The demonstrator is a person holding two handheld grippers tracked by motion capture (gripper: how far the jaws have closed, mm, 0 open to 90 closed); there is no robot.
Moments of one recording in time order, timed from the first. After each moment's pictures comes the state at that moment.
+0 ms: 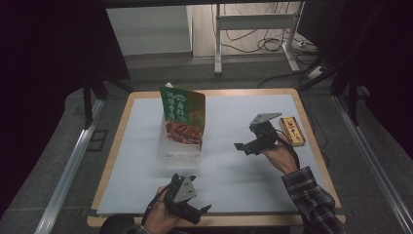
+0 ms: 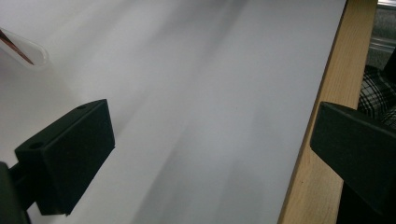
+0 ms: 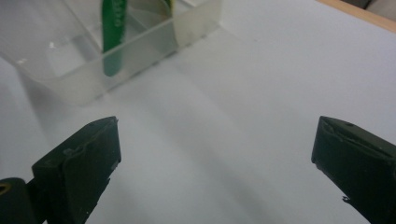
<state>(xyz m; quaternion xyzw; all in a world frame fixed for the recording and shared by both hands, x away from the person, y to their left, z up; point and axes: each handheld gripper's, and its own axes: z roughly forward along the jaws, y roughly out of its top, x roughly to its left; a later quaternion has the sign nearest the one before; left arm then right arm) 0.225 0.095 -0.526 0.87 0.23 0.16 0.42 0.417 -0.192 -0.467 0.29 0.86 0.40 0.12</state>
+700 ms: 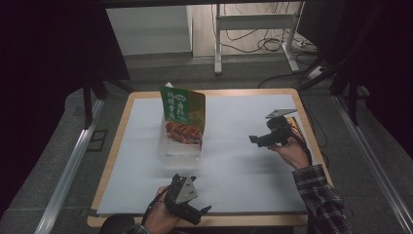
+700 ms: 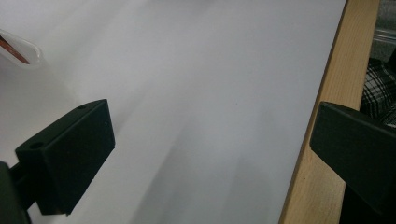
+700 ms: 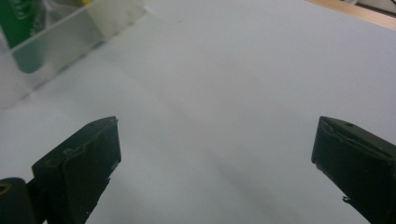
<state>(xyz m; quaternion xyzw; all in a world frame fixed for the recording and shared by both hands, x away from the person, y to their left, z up) 0.224 0.093 -0.528 0.87 0.22 0.16 0.41 0.437 -0.239 -0.468 0.37 0.84 0.37 0.15</state>
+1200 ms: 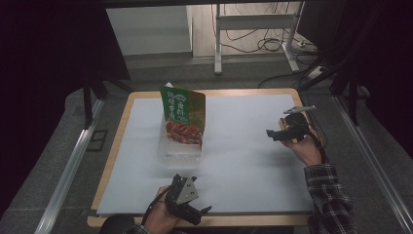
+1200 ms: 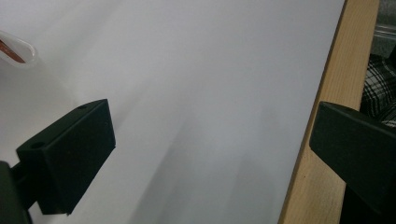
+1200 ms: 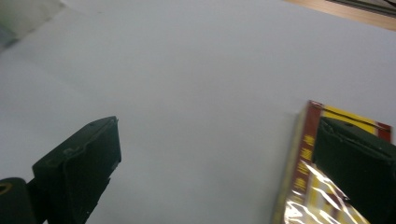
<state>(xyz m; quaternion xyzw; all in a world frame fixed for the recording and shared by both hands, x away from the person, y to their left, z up) 0.224 0.091 -0.528 0.87 0.22 0.16 0.40 0.450 -0.289 -0.468 0.43 0.81 0.34 0.20</state>
